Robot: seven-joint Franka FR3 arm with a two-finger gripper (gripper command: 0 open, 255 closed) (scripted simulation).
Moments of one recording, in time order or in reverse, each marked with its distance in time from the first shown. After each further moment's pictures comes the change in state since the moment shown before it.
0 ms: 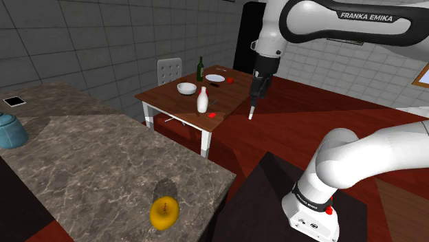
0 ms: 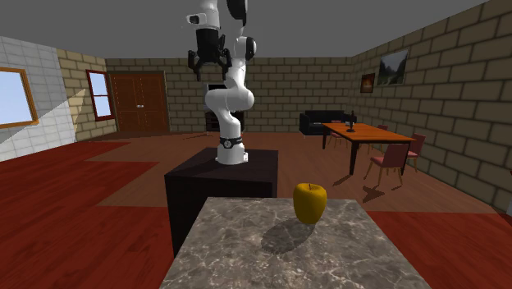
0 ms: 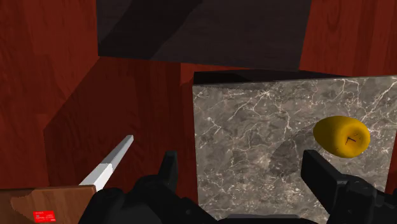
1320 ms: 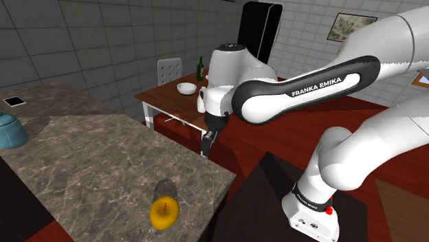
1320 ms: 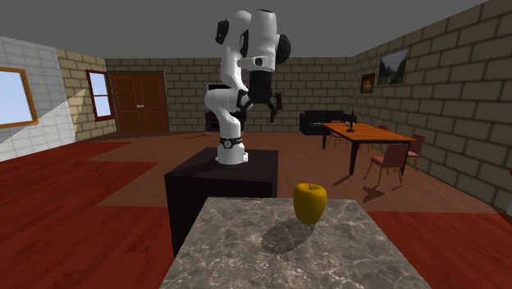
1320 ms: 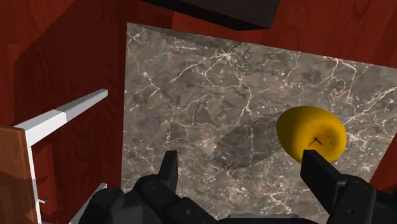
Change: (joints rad) arm 0.138 0.300 0.363 -0.141 0.073 0.559 0.201
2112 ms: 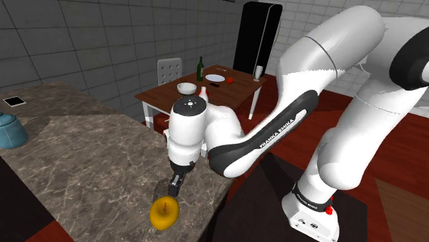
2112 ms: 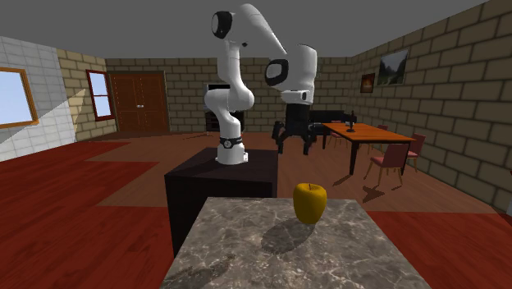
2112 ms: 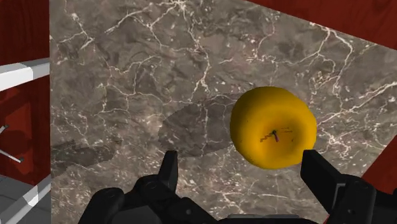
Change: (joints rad) arm -0.043 0.449 0.264 0.128 -0.352 0.308 0.353
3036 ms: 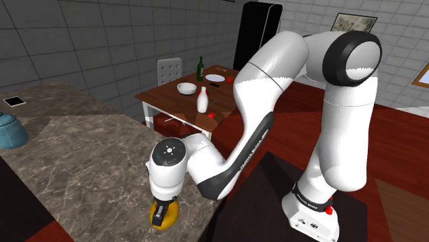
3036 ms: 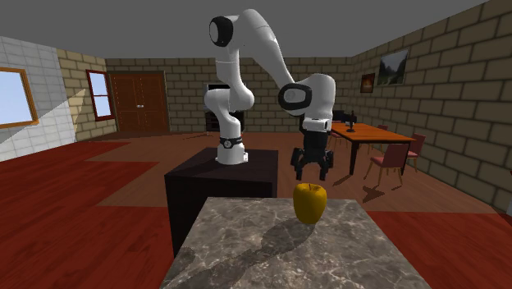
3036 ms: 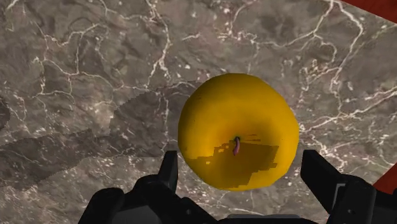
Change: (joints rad) arm 0.132 0.362 -0.069 0.159 -0.467 0.063 0.360
